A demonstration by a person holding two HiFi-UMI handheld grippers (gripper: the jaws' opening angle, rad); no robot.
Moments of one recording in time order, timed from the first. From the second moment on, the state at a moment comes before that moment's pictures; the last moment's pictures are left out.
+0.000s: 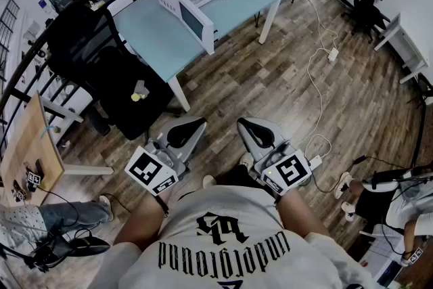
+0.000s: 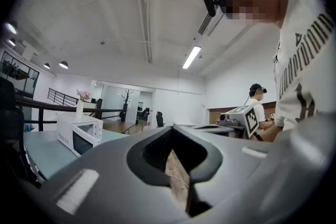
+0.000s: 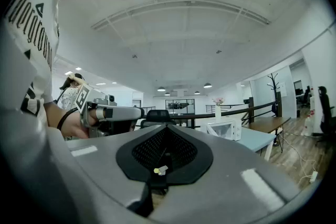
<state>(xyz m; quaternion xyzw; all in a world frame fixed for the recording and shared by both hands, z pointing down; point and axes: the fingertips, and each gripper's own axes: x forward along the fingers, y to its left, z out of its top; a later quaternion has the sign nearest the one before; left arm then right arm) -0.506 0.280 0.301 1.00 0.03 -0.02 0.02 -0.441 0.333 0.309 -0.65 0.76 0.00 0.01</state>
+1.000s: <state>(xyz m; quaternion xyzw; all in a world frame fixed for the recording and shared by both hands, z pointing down) -0.245 0.221 0.333 1.00 0.02 0.02 0.05 -0.214 0.279 0.324 -0.60 0.80 -0.02 0.02</state>
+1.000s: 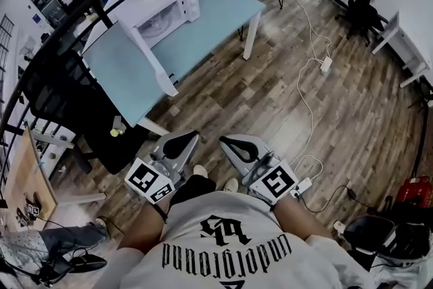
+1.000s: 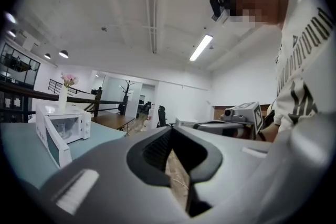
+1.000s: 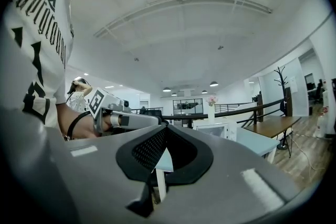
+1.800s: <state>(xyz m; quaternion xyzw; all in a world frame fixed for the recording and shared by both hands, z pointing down) -0.134 0.076 0.316 1.00 0.04 0.01 0.04 -0.108 0.147 0.321 -0.62 0.79 -0.03 0.01</state>
